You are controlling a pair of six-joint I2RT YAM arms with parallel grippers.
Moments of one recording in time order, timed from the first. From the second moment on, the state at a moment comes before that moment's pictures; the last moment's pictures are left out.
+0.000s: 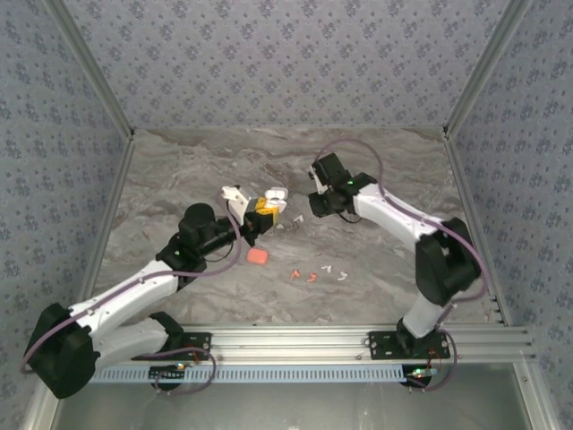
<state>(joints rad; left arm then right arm) -0.69 1.05 0.59 0.38 0.29 -0.14 0.57 1.65 1.27 -0.62 0.06 0.18</state>
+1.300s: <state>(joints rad) -0.74 1.27 0.69 0.72 0.41 -0.32 0.62 1.04 0.96 -0.01 -0.21 0.32</state>
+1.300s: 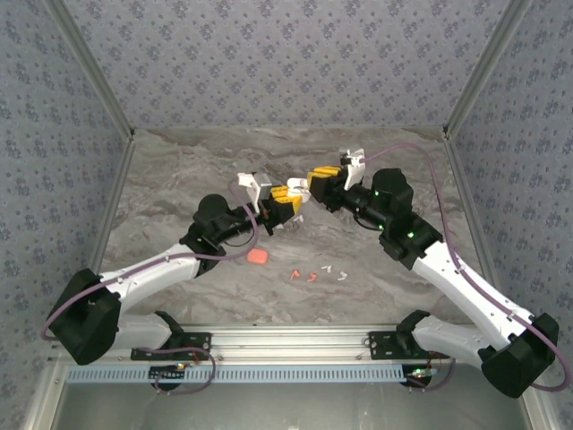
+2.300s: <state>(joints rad) -0.74 1.30 0.72 0.78 0.42 -0.35 0.63 1.05 0.94 0.00 -0.23 0.33</state>
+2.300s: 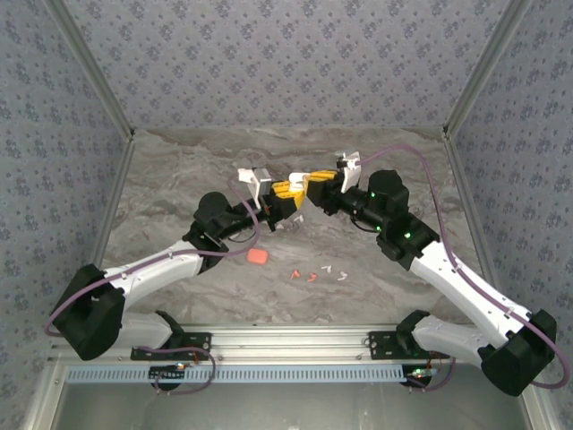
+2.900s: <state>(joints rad) -0.75 1.32 0.72 0.79 0.40 -0.35 0.55 1.03 1.01 -0.10 -0.31 0.36</state>
